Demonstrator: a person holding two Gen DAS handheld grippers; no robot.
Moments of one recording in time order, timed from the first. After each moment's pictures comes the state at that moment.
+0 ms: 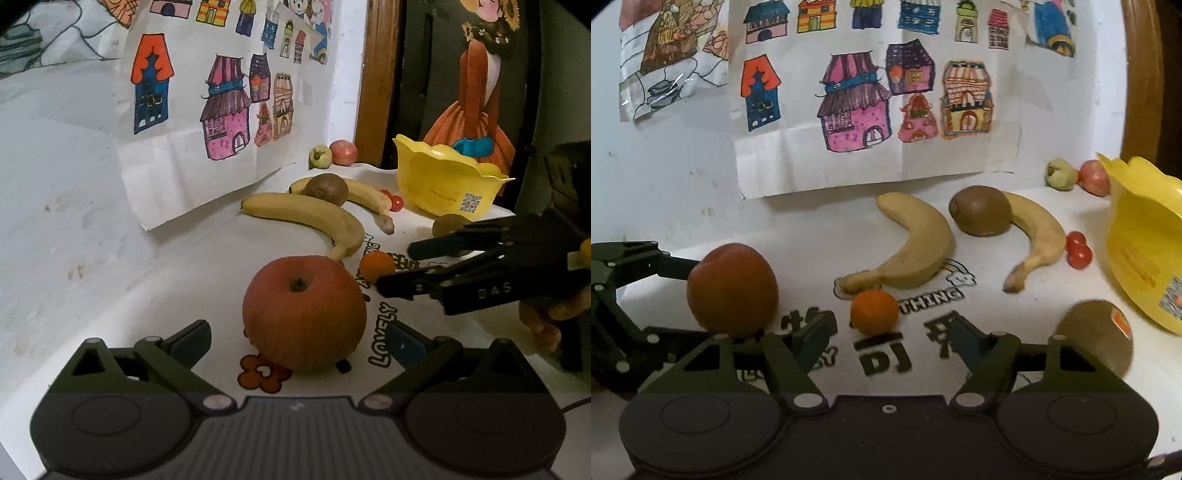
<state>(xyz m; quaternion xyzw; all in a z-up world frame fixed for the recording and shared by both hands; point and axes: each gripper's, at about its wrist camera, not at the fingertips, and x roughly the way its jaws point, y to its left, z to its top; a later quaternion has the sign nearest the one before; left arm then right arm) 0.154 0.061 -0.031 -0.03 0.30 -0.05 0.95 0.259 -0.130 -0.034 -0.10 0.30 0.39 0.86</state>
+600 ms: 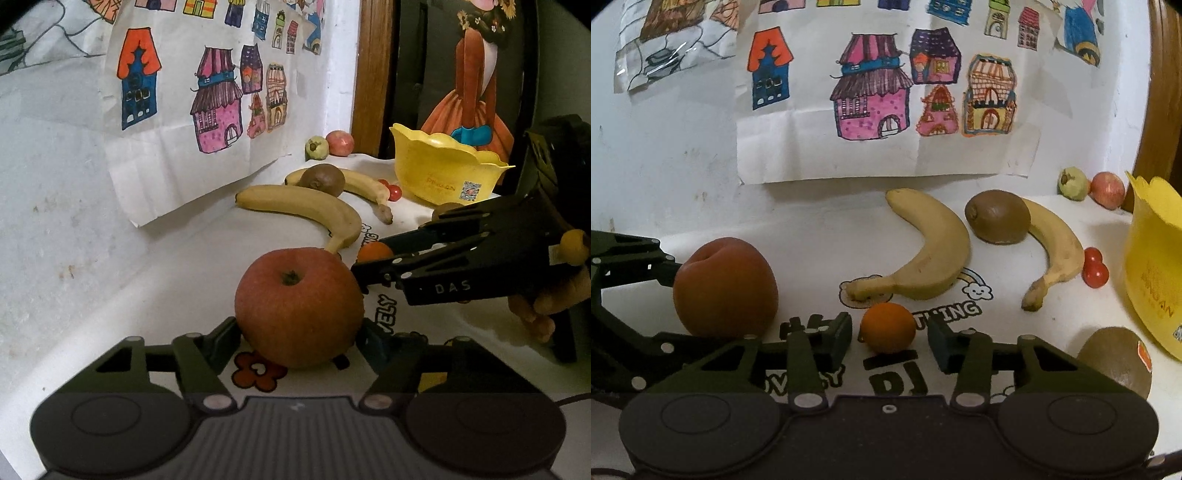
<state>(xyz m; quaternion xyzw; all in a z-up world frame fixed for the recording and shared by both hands) 0.158 0.055 -0.033 -0.01 0.31 -0.05 0.95 0.260 -0.104 -0.038 -0.14 0.30 0.38 0.87</state>
